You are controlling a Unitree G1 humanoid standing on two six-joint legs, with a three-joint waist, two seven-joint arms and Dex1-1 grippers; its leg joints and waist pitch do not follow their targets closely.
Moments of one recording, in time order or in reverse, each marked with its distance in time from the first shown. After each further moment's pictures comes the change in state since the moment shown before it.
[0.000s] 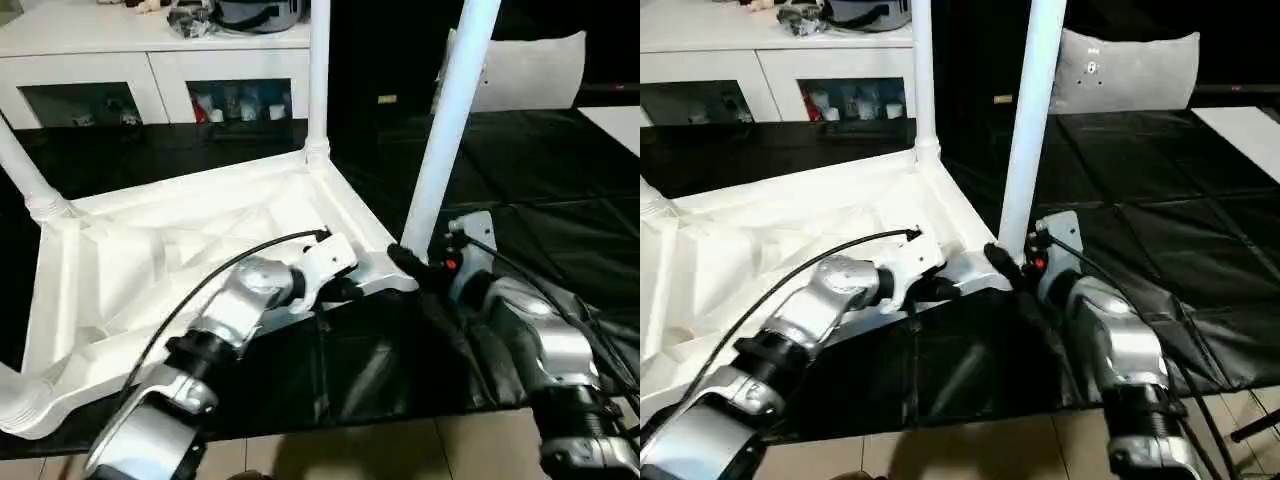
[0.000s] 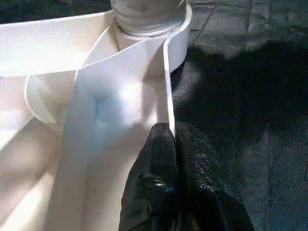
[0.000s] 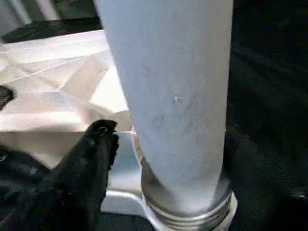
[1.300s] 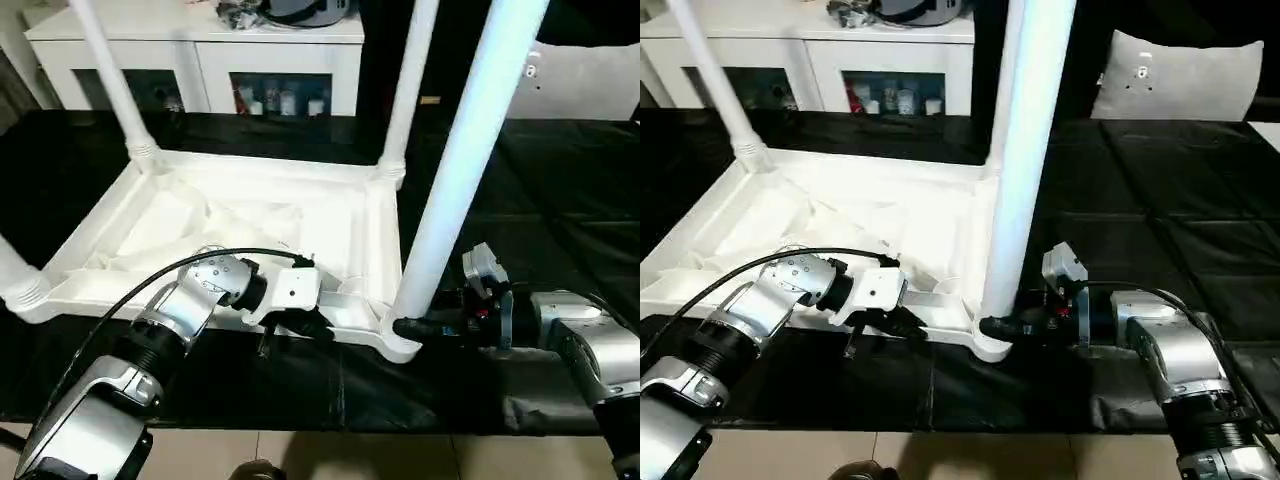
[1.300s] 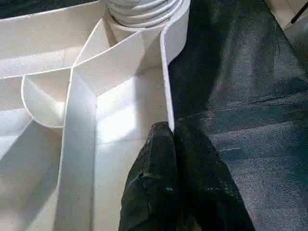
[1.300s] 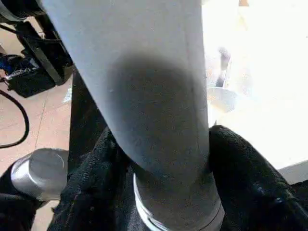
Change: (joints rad) left arm -0.024 0.196 -0.110 0.056 -0.024 -0.391 -0.435; right arm 0.033 -0.275 0.168 -0.028 0.102 -0.037 0.659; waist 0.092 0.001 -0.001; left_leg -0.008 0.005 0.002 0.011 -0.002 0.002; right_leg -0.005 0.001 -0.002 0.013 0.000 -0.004
